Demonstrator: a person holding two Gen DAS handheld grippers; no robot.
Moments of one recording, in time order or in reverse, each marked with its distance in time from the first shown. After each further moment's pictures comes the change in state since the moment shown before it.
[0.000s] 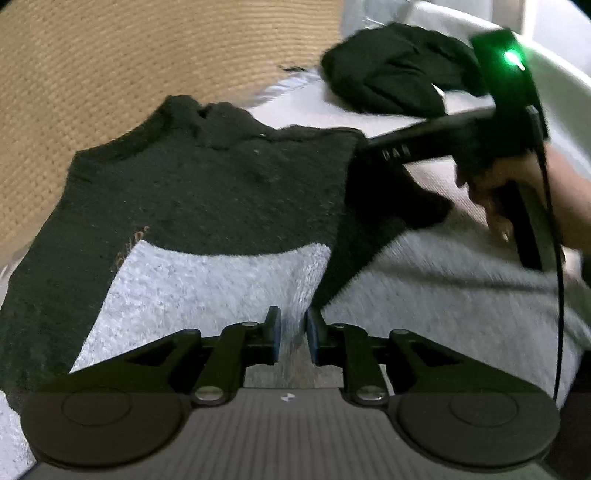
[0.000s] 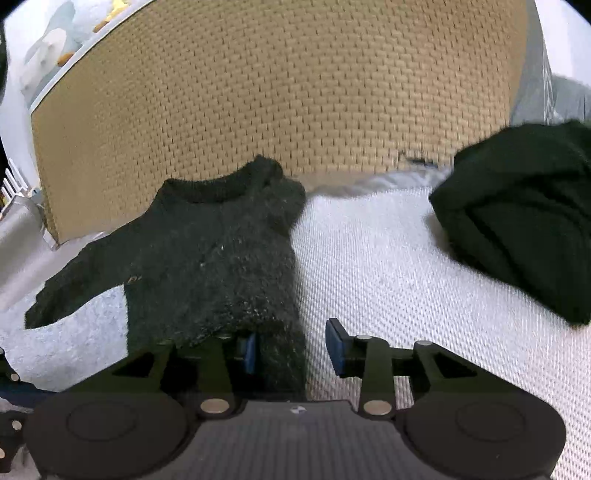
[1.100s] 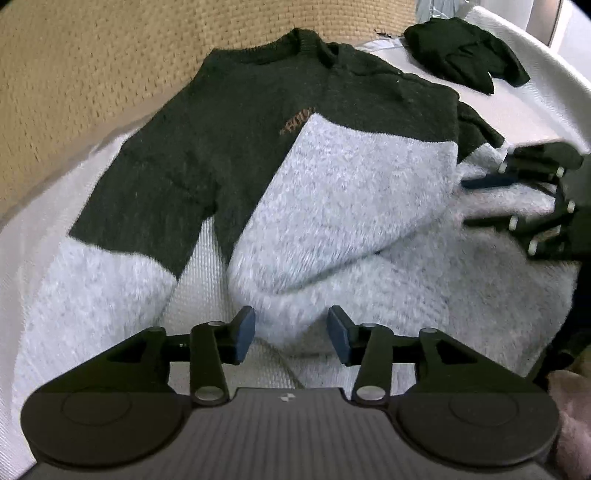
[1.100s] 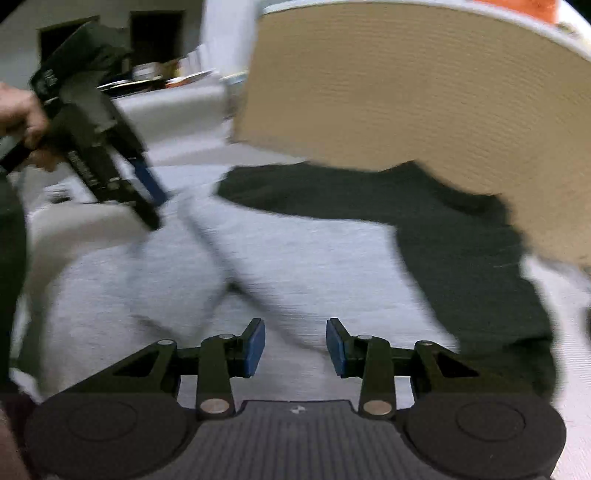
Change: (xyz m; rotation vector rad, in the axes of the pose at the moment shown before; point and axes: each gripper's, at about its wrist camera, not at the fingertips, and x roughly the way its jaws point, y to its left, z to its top) left arm -0.083 0.162 -0.112 -0.158 0.127 -0.036; right arm -0.052 0.191 -0.092 -0.549 0.056 0.274
